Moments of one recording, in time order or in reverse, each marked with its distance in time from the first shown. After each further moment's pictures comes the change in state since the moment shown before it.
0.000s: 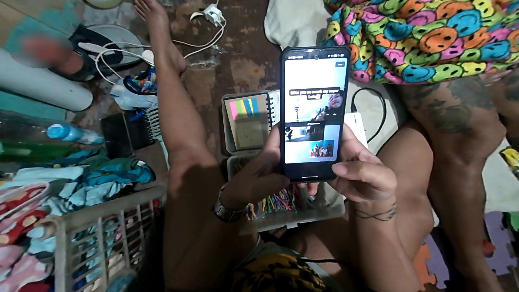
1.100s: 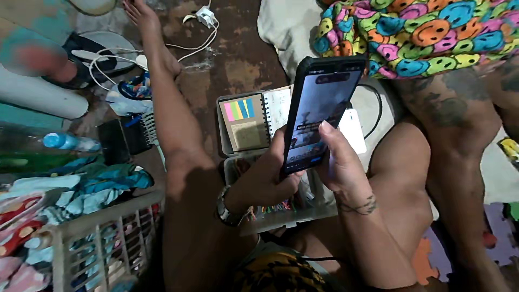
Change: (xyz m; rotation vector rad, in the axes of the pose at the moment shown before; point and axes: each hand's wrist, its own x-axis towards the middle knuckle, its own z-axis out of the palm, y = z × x) left_hand 0.008 -0.005 0.010 0.421 0.010 0.081; right_hand 0.018 0.014 0.016 -0.216 0.627 0.023
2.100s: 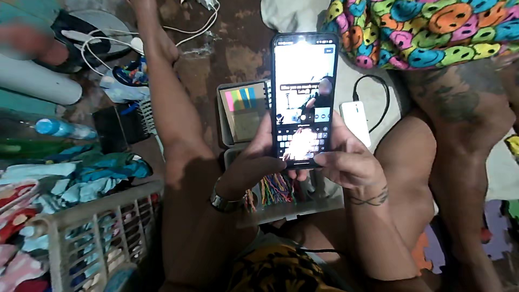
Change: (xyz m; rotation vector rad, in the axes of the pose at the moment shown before) left_hand -0.015 -0.075 -0.023 -0.440 0.031 0.105; right_hand 0.007 0.004 -0.025 0.165 -0.645 -0.010
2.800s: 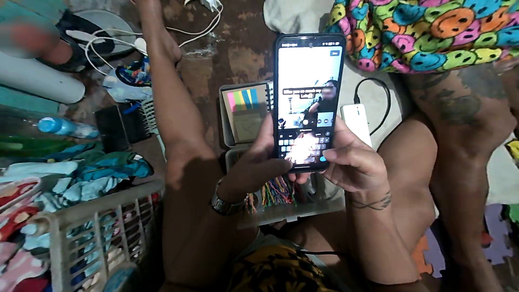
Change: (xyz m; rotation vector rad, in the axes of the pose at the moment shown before) left_hand -0.011 -0.012 -0.012 0.021 -0.034 -0.128; right_hand -0.001 -0.003 0.002 0.089 0.002 0.021
